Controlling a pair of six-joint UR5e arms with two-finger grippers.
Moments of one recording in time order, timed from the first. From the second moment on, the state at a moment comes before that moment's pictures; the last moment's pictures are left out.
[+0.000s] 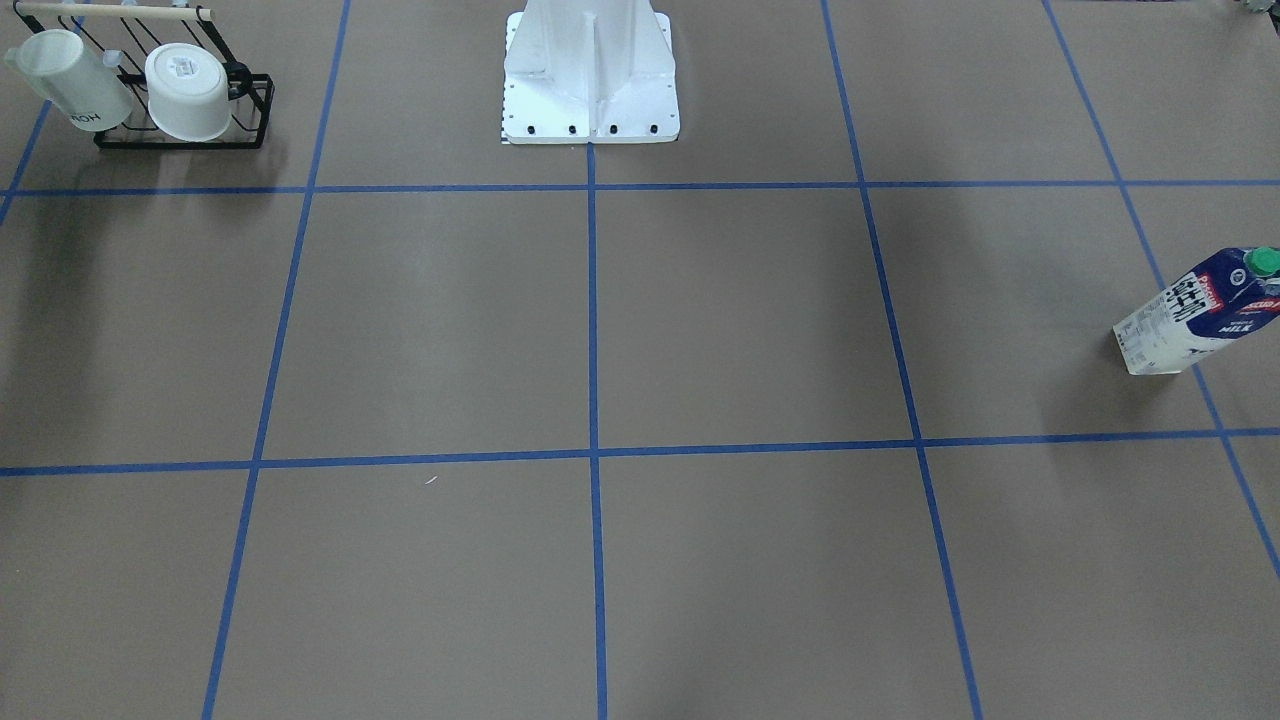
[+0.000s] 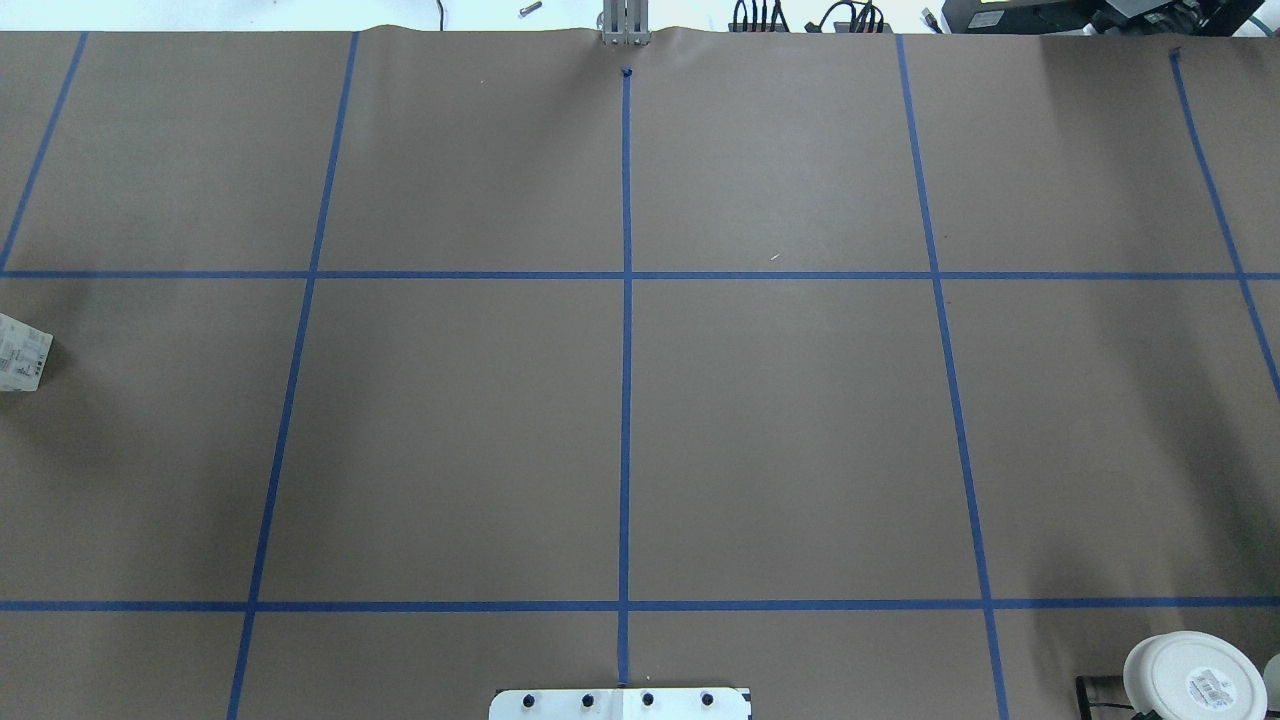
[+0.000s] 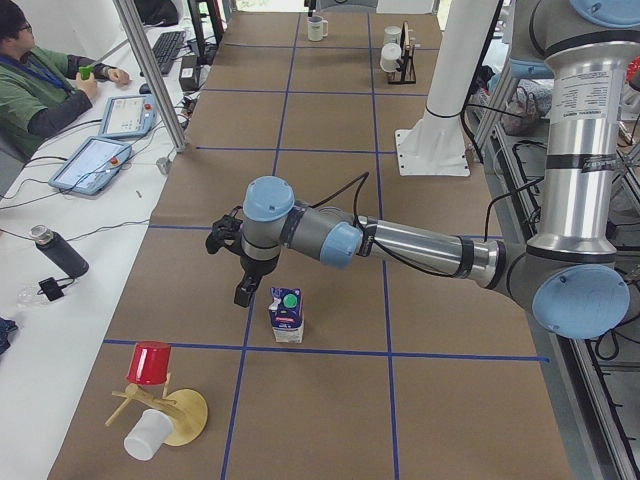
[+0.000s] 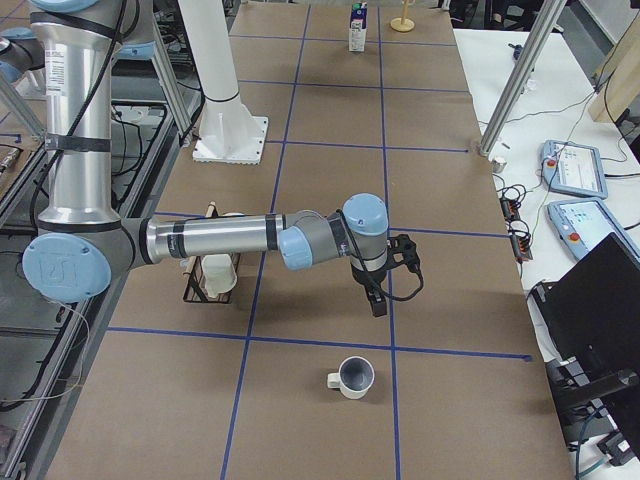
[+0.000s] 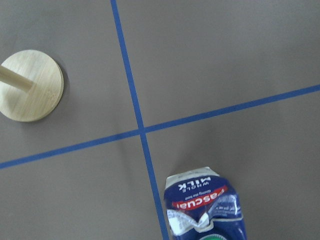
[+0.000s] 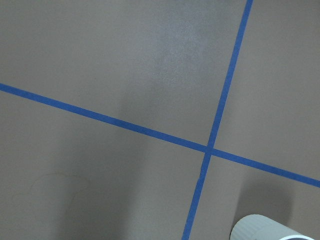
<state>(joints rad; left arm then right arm) -1.52 -1.57 -1.77 -1.78 -2.31 0.01 1.44 -1.64 1.71 -1.31 2.26 0.01</state>
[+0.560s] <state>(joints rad) -1.52 -1.57 -1.77 -1.80 -2.31 0.01 1.45 -1.64 1.56 -1.21 2.23 0.00</state>
